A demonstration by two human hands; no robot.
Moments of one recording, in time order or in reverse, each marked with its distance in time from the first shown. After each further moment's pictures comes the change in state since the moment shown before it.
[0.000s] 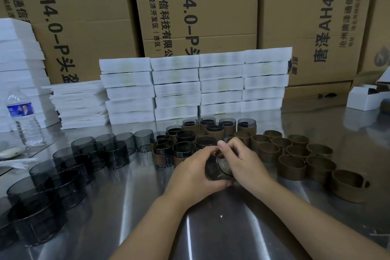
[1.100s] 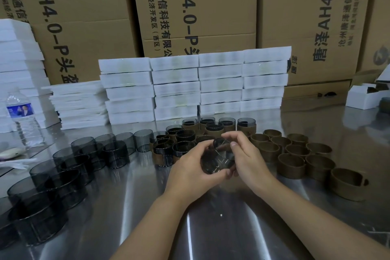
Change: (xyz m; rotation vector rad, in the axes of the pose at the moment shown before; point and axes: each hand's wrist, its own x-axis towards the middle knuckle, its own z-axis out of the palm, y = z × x) left_hand -0.002 0.012 -0.006 -0.111 0.084 -0.104; right_hand -0.006 -0.010 -0.006 0.282 0.005 -0.039
